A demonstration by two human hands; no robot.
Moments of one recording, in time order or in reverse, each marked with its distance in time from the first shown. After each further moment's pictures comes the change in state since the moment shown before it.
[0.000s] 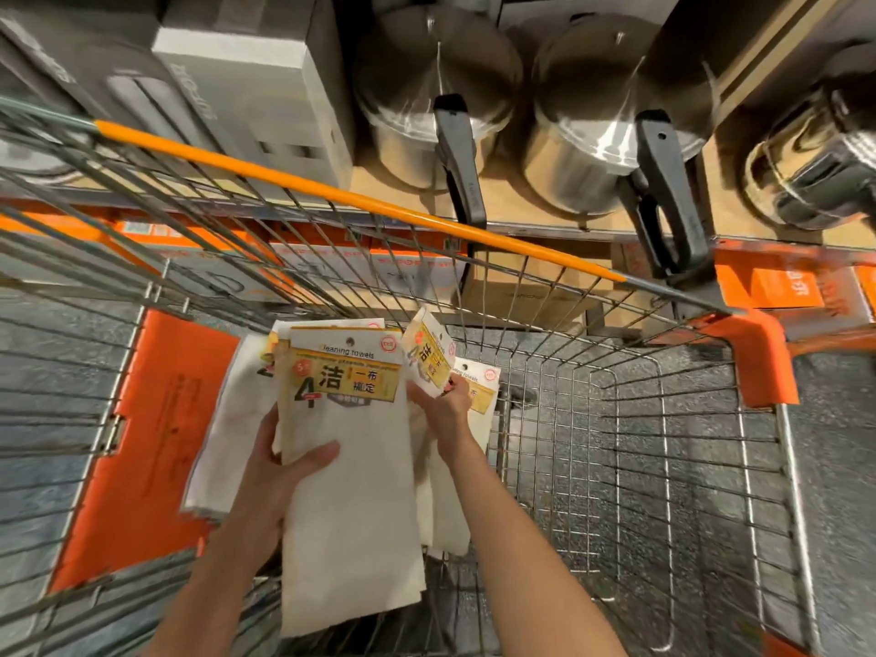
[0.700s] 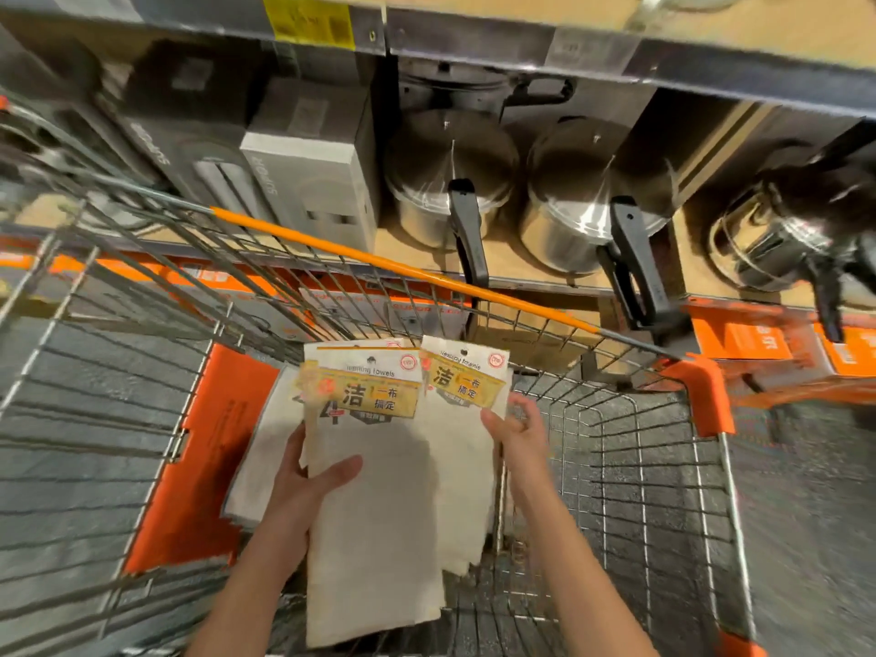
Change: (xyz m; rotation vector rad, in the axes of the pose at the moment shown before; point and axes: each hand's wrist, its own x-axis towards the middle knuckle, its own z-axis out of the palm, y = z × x) left_hand -0.042 0.026 0.005 -0.105 -0.025 0.041; right_hand -0.073 -0.057 -0.075 0.061 -0.053 -0.210
